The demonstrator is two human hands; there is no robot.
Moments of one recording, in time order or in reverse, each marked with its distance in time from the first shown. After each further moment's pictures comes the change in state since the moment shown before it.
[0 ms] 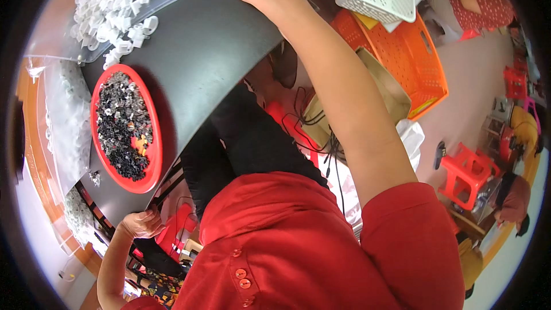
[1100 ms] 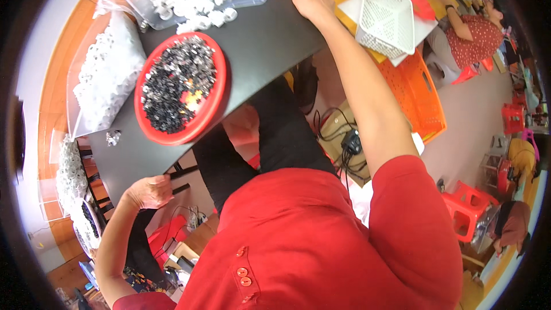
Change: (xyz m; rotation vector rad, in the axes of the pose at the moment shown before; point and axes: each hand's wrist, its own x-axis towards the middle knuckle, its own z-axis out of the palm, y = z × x) left_hand -0.002 0.014 0.009 0.124 0.031 -0.126; right_hand 0.026 0.024 0.024 -0.091 0.144 -0.003
